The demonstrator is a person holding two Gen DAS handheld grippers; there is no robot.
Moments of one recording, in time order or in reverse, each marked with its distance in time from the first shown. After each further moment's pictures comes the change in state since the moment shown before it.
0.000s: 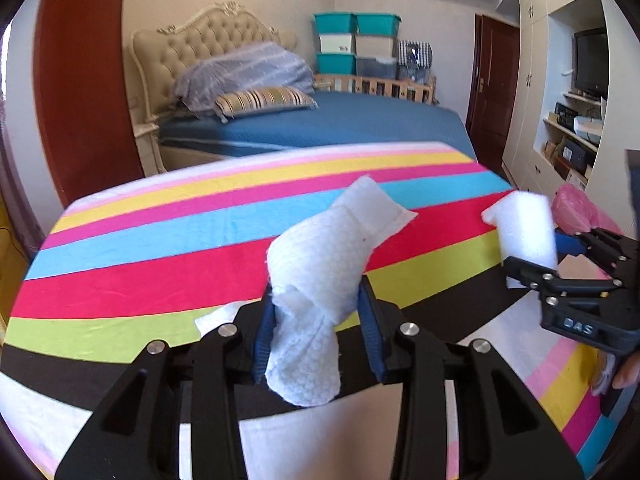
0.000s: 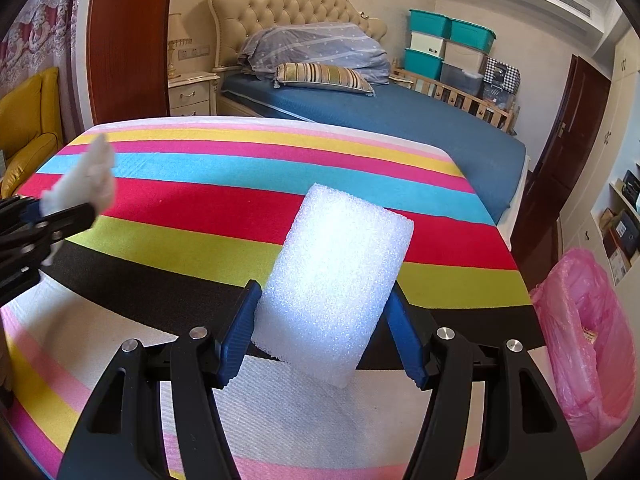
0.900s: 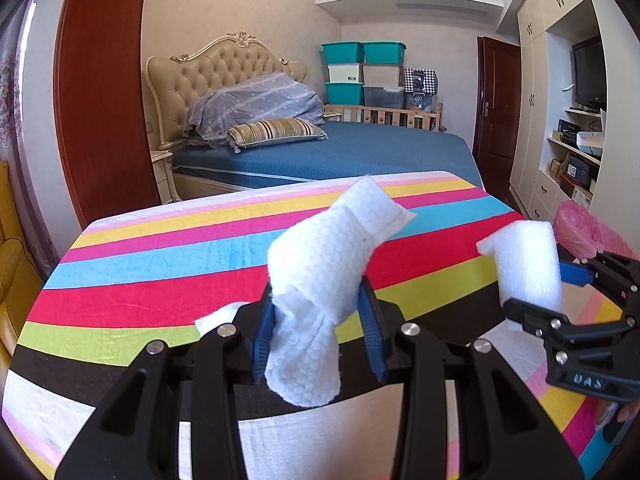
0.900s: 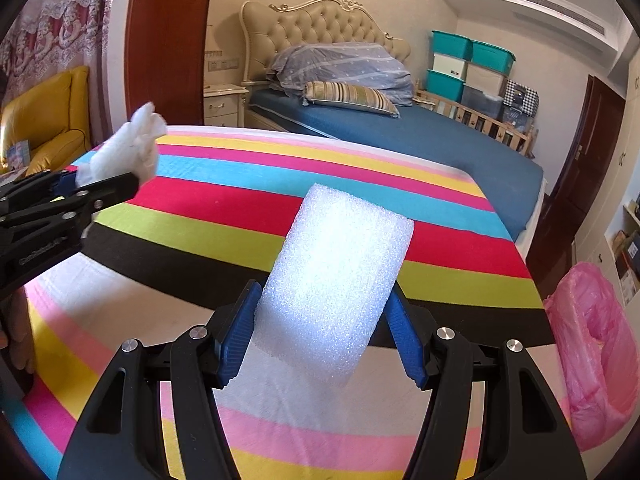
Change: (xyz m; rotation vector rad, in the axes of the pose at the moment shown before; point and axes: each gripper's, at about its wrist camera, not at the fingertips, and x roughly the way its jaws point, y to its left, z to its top) left arm -0.024 -0.007 -0.010 -0.001 -0.102 0.038; right arm -0.033 0.030 -0.015 -0.046 -0.081 0.087
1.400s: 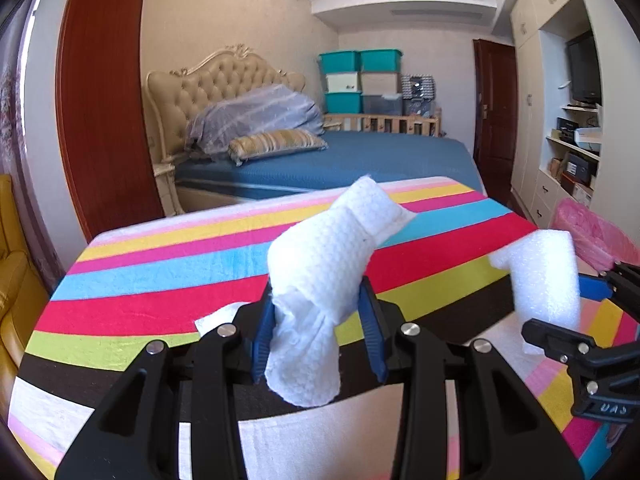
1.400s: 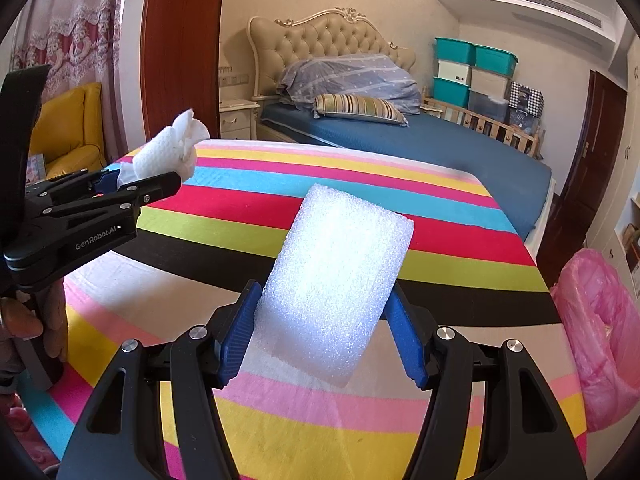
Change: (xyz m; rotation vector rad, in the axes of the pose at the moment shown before) left arm -0.013 -0.006 -0.002 0.042 -0.045 0.005; right arm -0.032 0.008 -0.015 0.025 -0.053 0.043
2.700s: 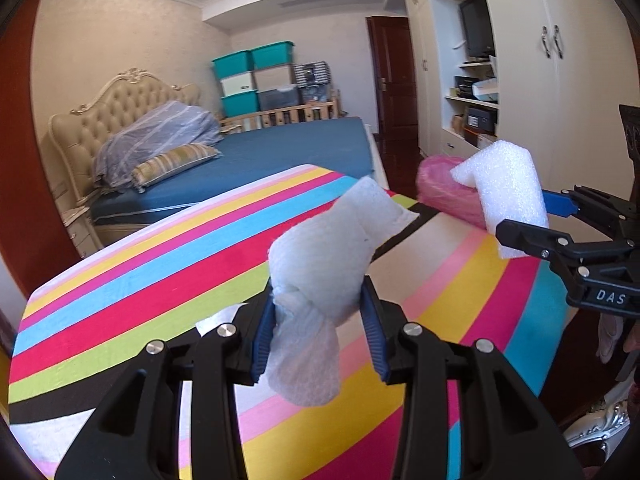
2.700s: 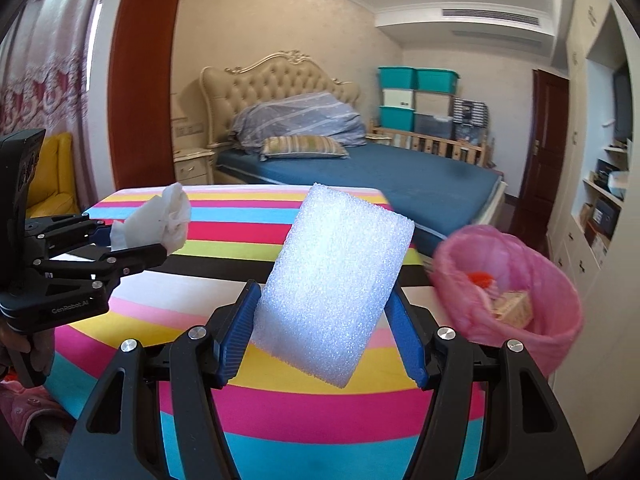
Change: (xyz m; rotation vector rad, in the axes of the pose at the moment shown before) left arm -0.057 -0.122 -0.005 0.230 0.035 -0.296; right arm -0.124 -0.103 -0.057 0.126 -0.156 -0.154
